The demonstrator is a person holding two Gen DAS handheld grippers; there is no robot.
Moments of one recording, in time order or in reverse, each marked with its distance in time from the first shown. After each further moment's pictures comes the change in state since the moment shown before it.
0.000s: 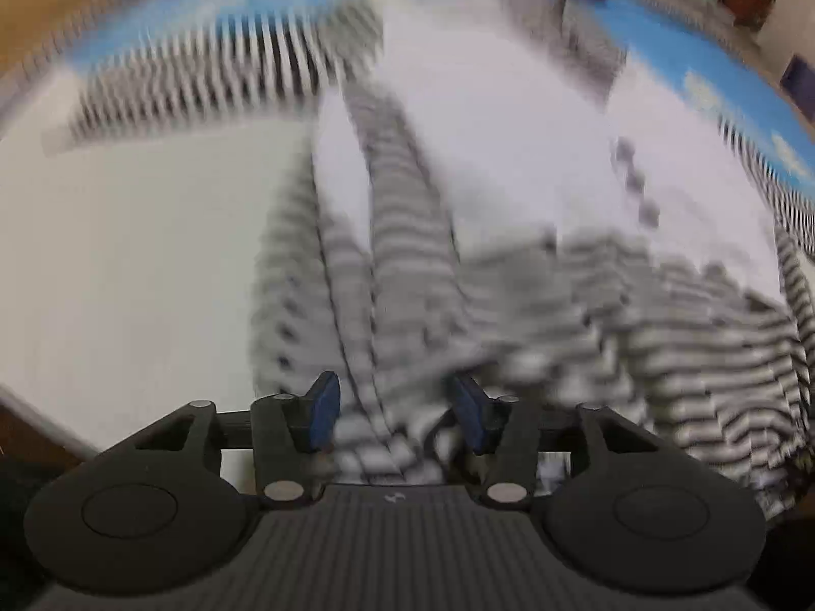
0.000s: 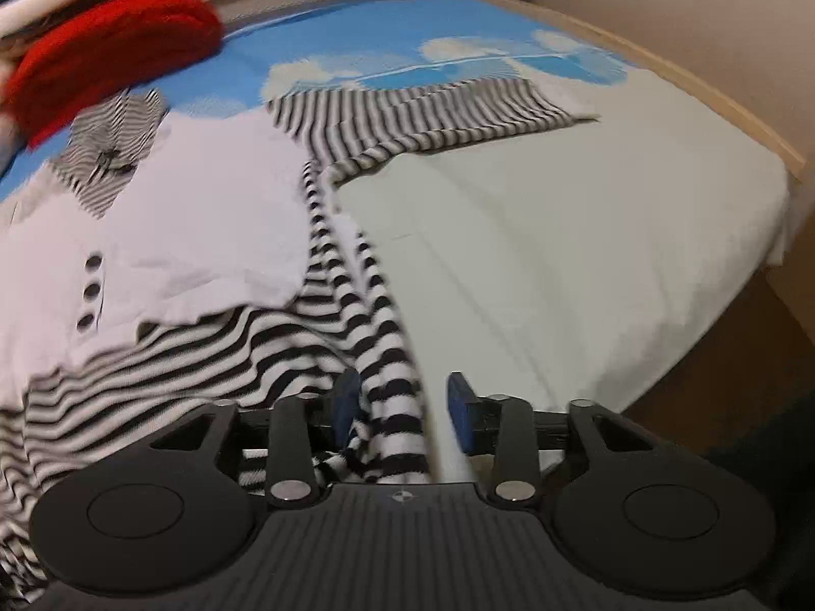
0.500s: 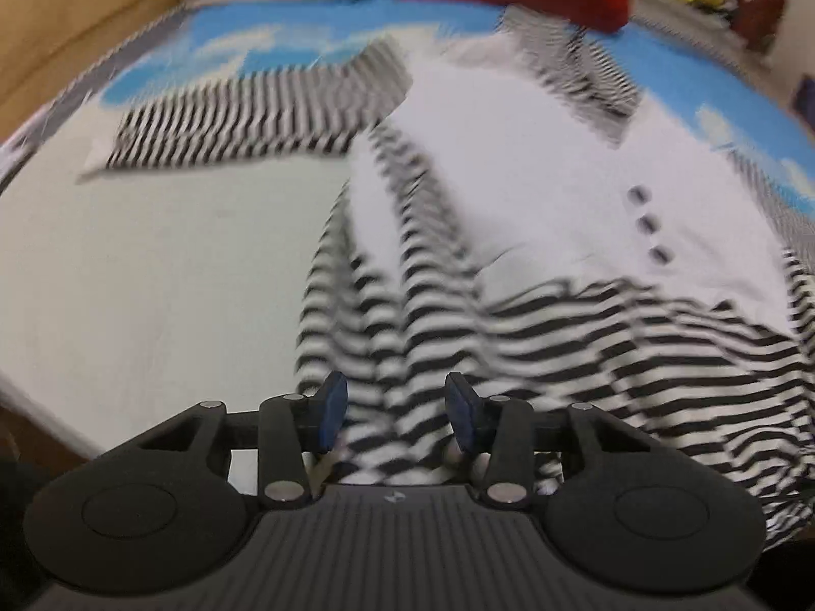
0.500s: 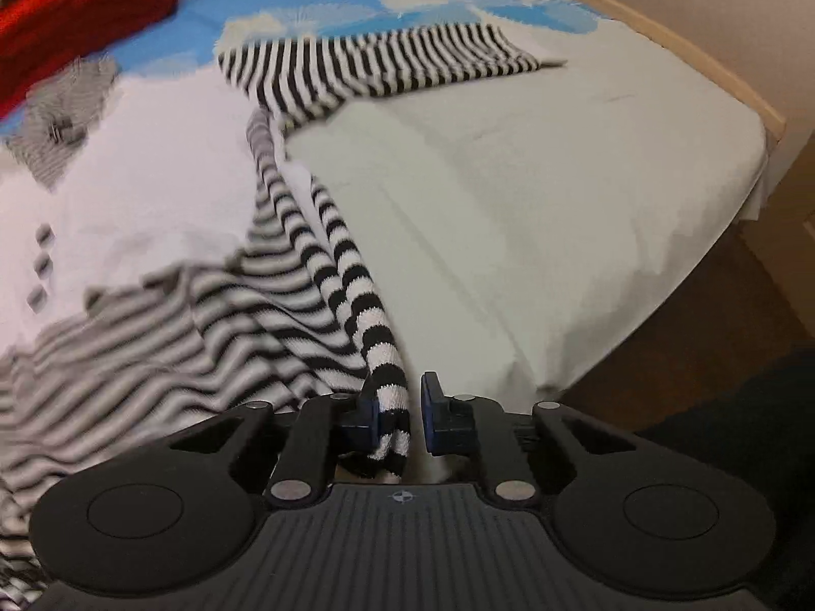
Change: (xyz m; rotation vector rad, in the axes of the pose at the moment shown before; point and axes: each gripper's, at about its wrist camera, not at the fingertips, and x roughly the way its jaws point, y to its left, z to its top) left arm -0.031 0.001 -0.003 0.031 -0.167 0.055; right arm 0.016 -0.017 0.002 0.090 0.071 -0.058
